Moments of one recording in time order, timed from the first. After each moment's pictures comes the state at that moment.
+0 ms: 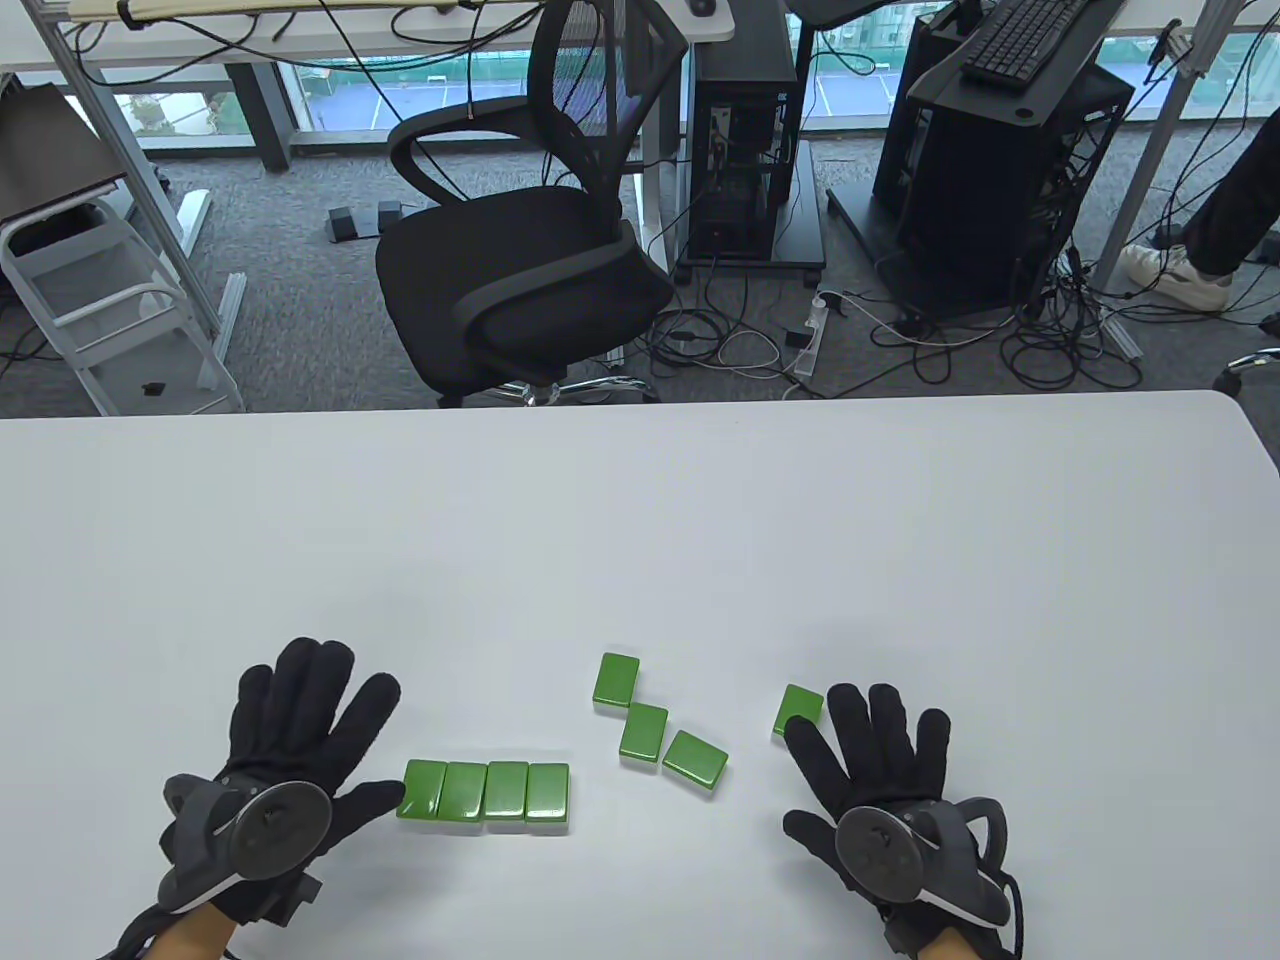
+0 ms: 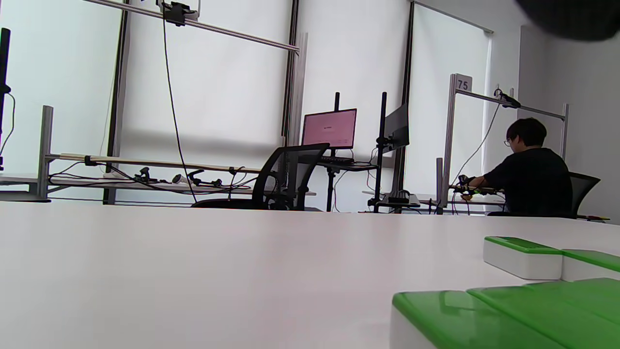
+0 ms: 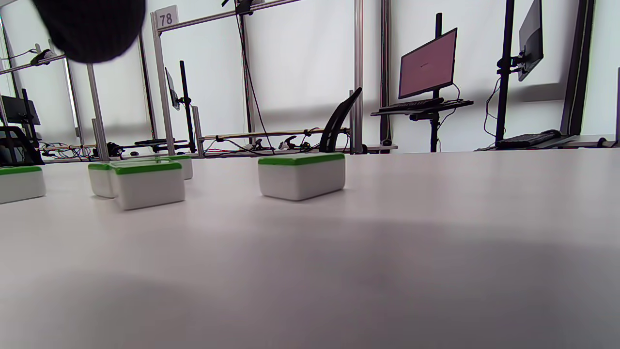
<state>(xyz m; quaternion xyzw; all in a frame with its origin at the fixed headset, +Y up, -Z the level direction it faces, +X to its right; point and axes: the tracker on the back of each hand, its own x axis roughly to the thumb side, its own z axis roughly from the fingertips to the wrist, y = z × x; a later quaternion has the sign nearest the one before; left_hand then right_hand) -0.318 -0.697 -0.234 0.15 -0.14 0.05 0.98 0.175 -0.737 -0.216 0.16 -0.05 0.98 0.06</state>
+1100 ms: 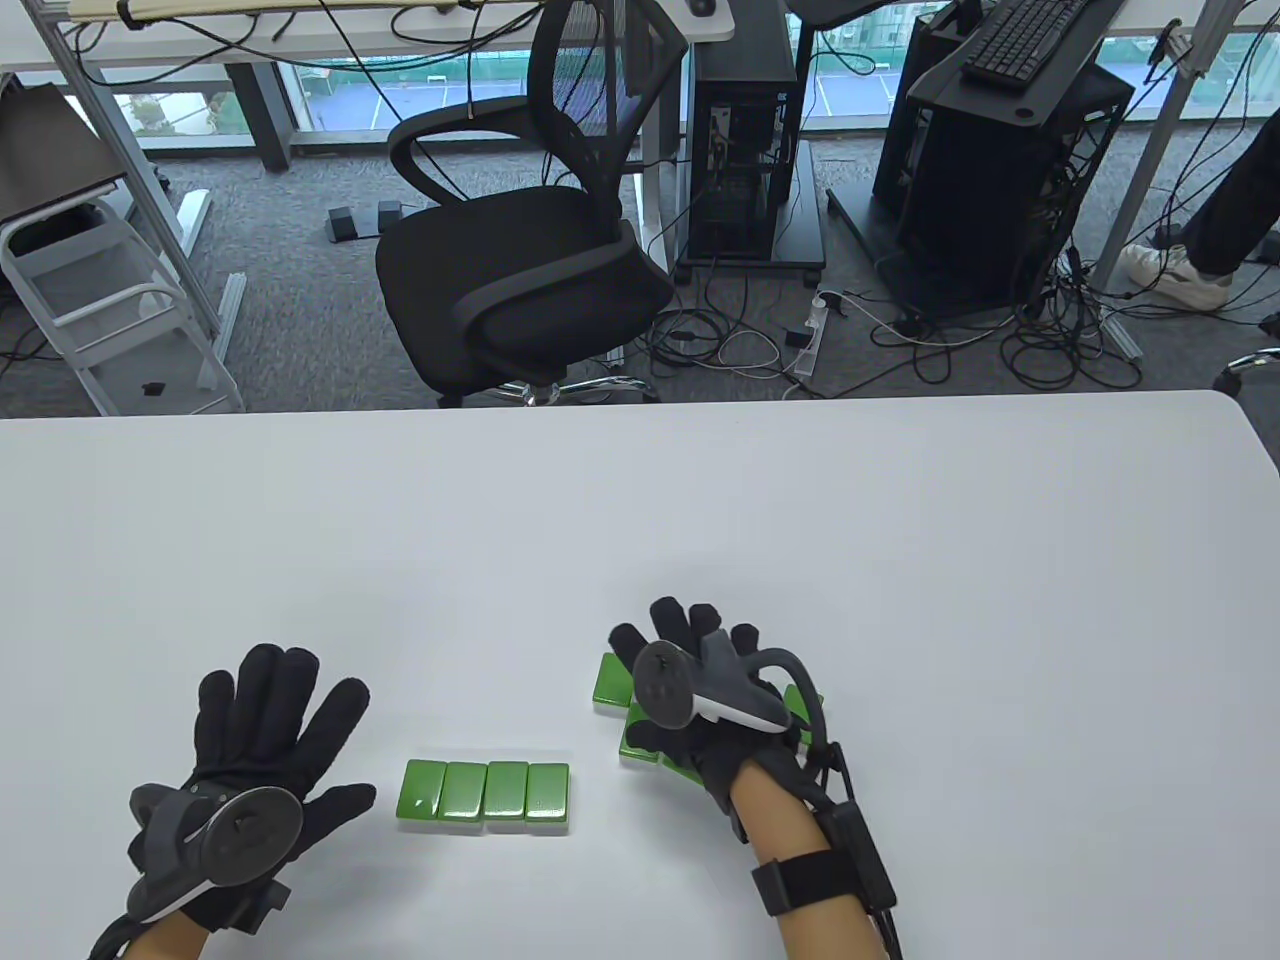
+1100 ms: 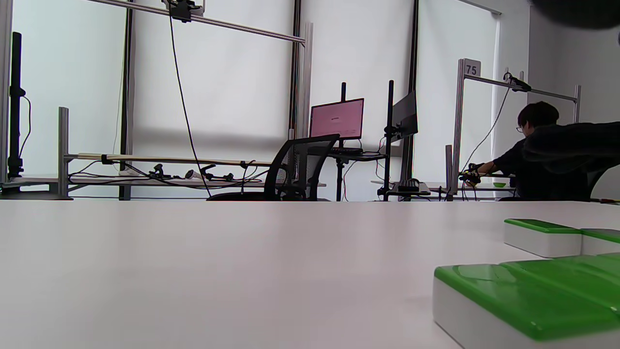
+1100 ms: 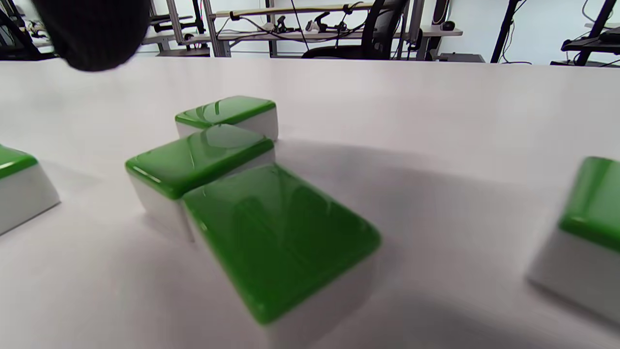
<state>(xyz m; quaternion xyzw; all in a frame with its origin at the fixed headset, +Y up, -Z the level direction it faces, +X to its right) -0.333 -0.700 -0.231 0.13 -0.14 0.03 0.98 0.019 -0.722 -0.335 0.18 0.16 0.97 0.00</state>
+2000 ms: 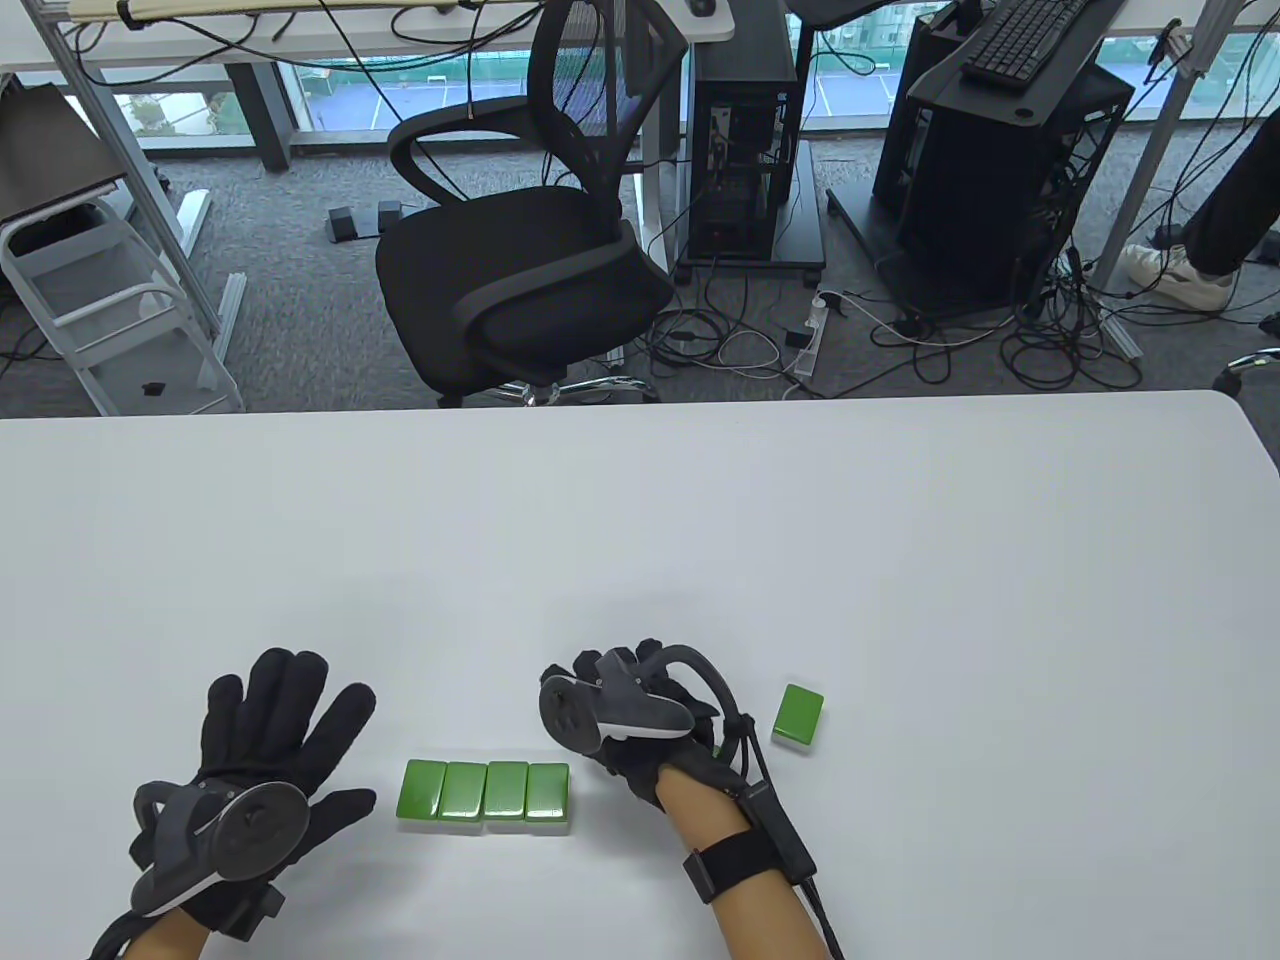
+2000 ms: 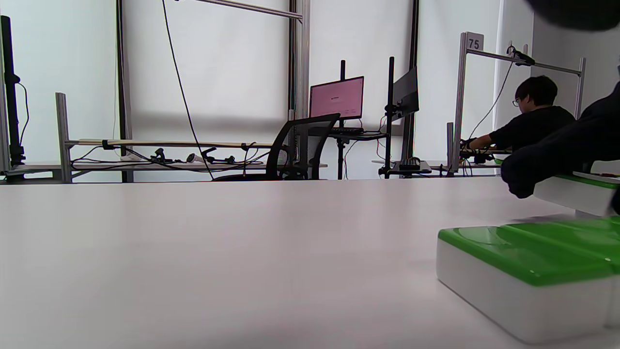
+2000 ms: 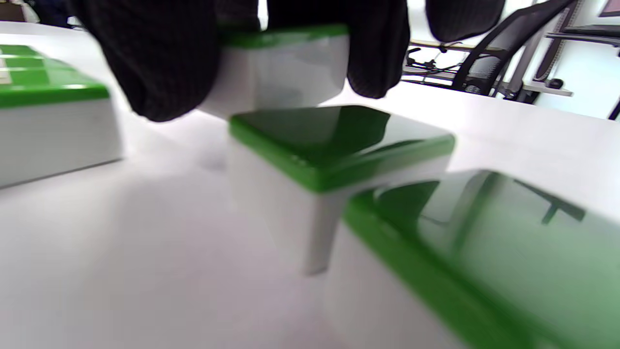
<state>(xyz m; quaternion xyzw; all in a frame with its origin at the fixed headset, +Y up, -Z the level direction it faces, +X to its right) -0.330 -0.700 -0.231 0.10 -0.14 0.02 0.98 -0.039 -0.741 -0.313 0.32 0.09 0.94 -0.07</state>
